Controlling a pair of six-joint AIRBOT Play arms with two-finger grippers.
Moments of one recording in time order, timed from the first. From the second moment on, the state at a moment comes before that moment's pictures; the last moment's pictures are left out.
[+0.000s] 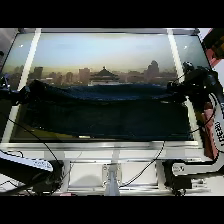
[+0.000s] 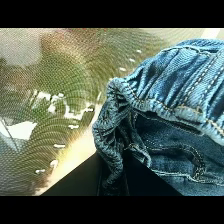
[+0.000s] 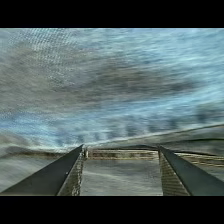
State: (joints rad) left arm 0.62 -1.75 1.44 1.07 -1.28 -1.23; right arm -0.19 -1.53 1.26 1.73 -1.07 -1.58
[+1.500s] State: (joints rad) left arm 0.62 -1.75 1.44 1.07 -1.28 -1.23; right arm -0.19 -1.64 1.34 1.83 -0.72 -1.26
